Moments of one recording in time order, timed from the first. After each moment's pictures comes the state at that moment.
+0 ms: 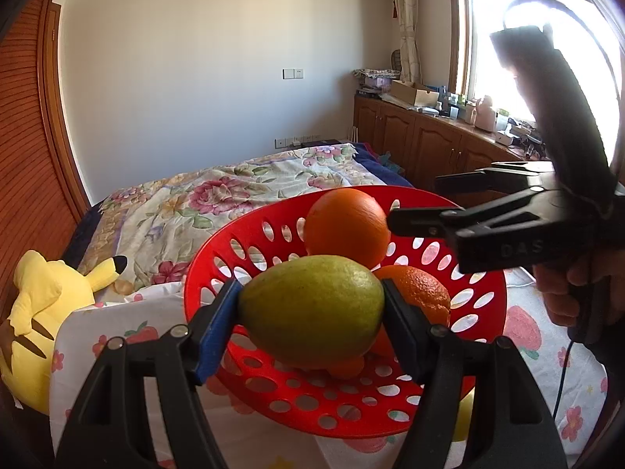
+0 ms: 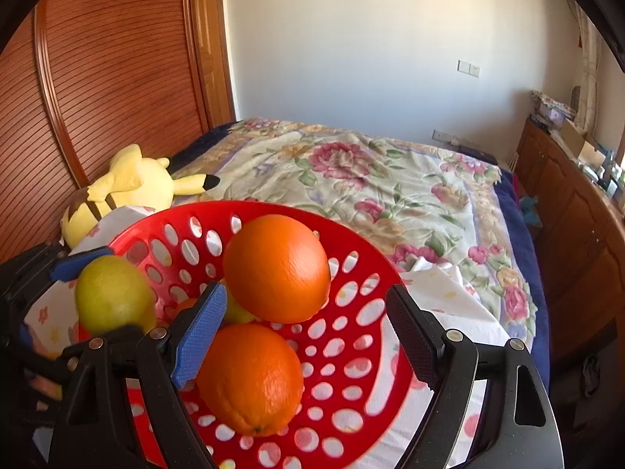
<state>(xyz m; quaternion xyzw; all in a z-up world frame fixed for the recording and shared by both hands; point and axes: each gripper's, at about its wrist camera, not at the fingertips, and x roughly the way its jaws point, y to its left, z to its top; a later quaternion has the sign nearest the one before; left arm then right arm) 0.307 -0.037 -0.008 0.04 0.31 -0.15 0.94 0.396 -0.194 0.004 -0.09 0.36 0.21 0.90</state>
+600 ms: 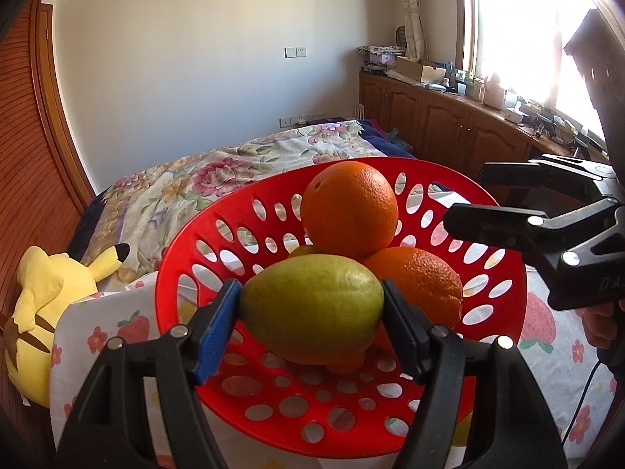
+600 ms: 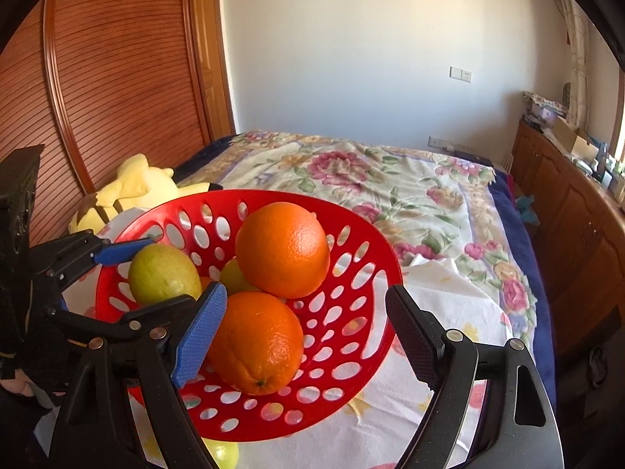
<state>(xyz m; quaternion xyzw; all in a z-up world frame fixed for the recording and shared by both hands) 0.321 -0.058 -0.022 0.06 0.35 -0.14 0.93 0.362 -0.212 0.002 -0.07 0.34 0.21 0.91</state>
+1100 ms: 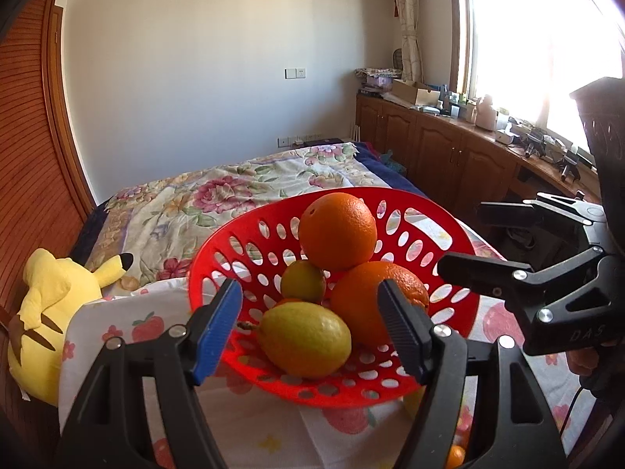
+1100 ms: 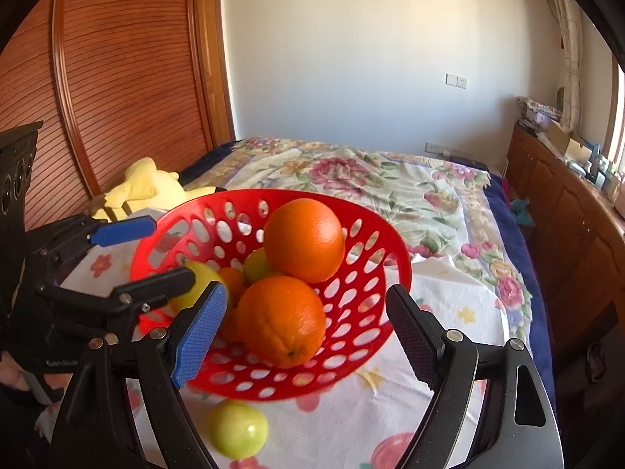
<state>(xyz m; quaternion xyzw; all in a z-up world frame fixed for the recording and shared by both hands) 0.280 -0.041 0.013 0.04 0.31 -0.15 0.94 0.319 -0.206 0.013 -0.07 0.33 0.21 0.92</state>
